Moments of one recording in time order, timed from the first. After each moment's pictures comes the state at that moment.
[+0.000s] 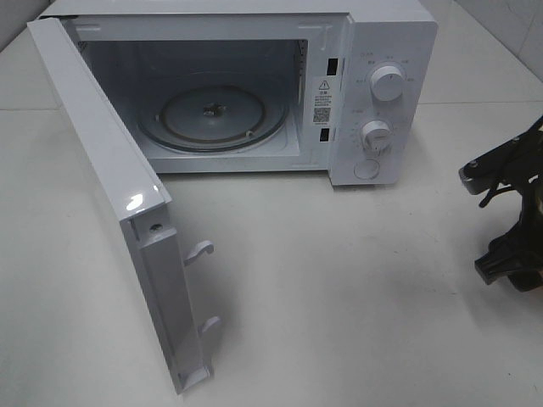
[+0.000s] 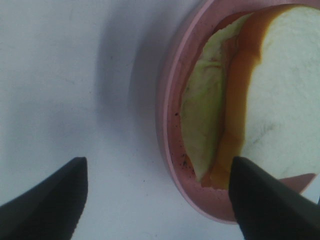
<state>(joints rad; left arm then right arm) 0.05 0.00 -0.50 -0.05 1.04 0.01 0.33 1.57 -0.67 -0.70 0.73 0.60</state>
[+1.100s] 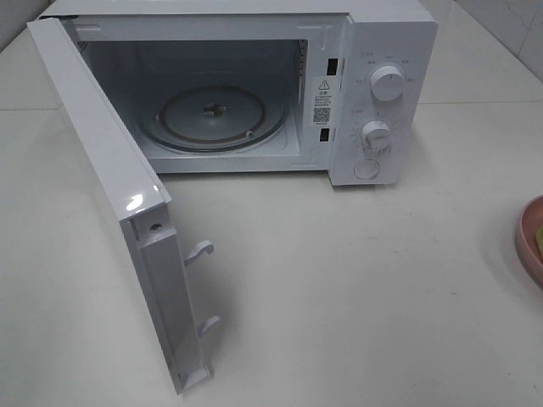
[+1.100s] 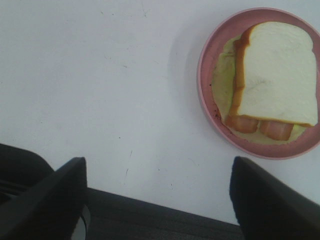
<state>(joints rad) 0.05 0.00 -0.50 -0.05 1.04 0.01 0.33 0.69 -0.67 -0.20 1.08 0.09</state>
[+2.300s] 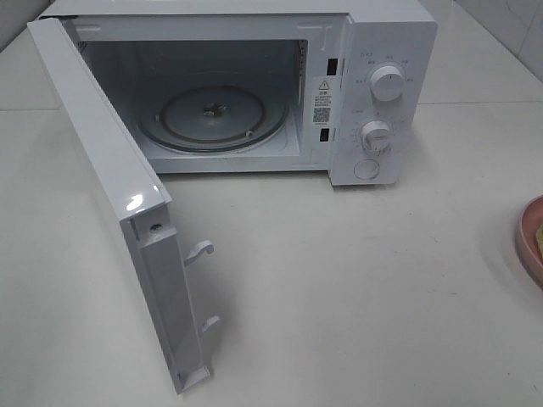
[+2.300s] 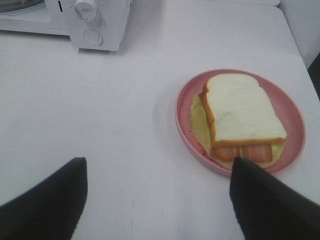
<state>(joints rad) 0.05 0.00 -0.50 -0.05 1.04 0.01 0.12 0.05 -0.50 -0.10 1.05 0.05</state>
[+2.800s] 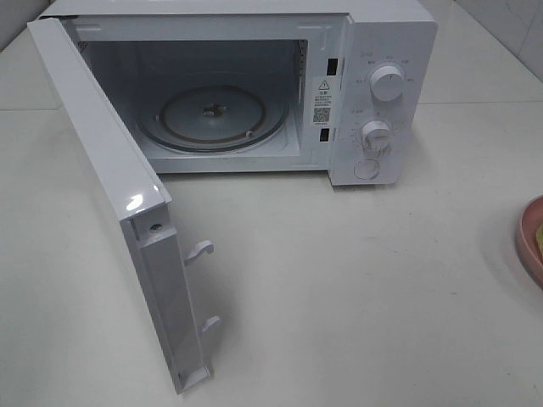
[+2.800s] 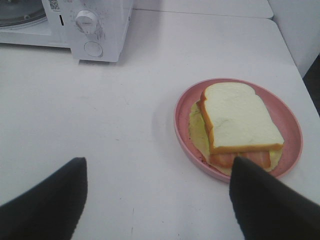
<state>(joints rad) 0.05 0.00 -0.50 -0.05 1.04 0.01 0.11 0.00 -0.50 -0.10 1.05 0.05</state>
